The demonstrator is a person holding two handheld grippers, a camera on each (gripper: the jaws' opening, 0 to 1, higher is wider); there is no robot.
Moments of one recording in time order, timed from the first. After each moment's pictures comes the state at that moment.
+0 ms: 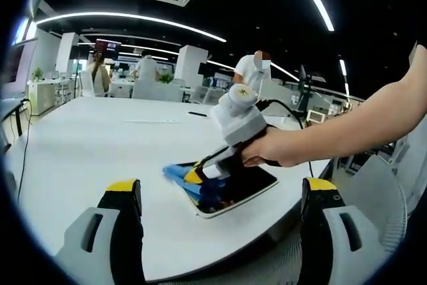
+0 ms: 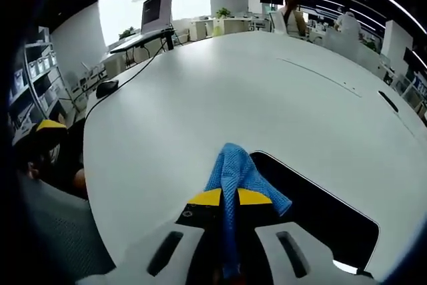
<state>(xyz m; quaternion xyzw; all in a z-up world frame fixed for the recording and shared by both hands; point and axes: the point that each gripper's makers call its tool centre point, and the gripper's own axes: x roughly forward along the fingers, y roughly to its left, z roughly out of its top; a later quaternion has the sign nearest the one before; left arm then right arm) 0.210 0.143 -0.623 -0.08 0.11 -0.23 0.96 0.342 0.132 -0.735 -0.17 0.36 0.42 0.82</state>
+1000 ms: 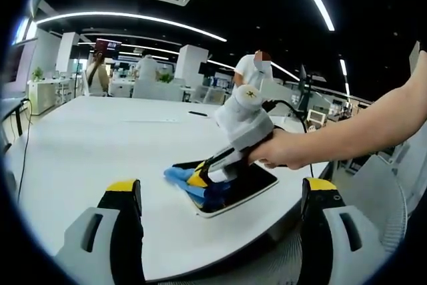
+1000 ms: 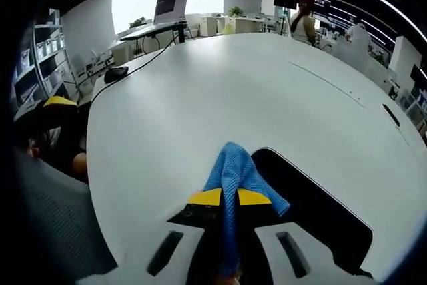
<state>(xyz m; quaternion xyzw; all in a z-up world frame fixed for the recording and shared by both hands) 0.210 0.143 -0.624 -0.08 0.11 -0.23 0.96 0.332 0.129 -0.735 -0.21 0.34 0.44 0.80</state>
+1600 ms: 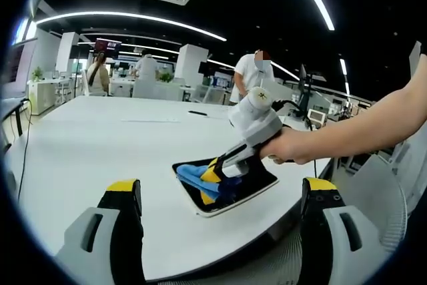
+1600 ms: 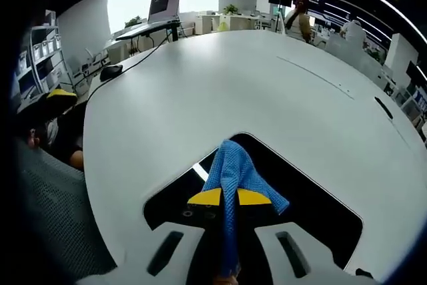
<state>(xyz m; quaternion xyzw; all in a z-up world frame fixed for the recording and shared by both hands) 0.210 0.143 -0.624 -0.08 0.11 -0.23 0.96 0.341 0.092 -0.737 -0.20 0.35 0.42 0.81</state>
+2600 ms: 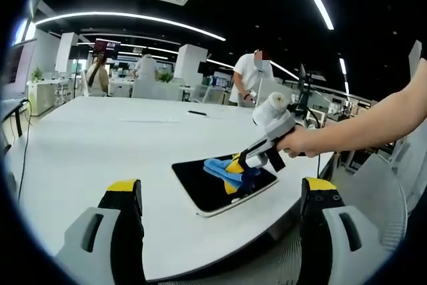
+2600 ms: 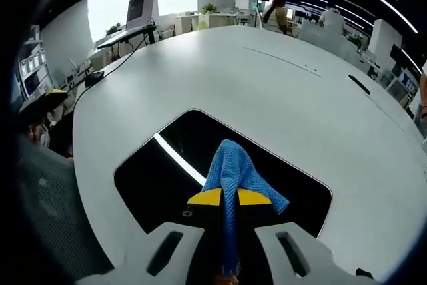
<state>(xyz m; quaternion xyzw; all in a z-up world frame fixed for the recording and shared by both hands) 0.209 0.143 -0.624 -0.08 0.11 -0.24 0.96 0.356 0.023 -0.735 -0.18 0.37 0.37 0.83</state>
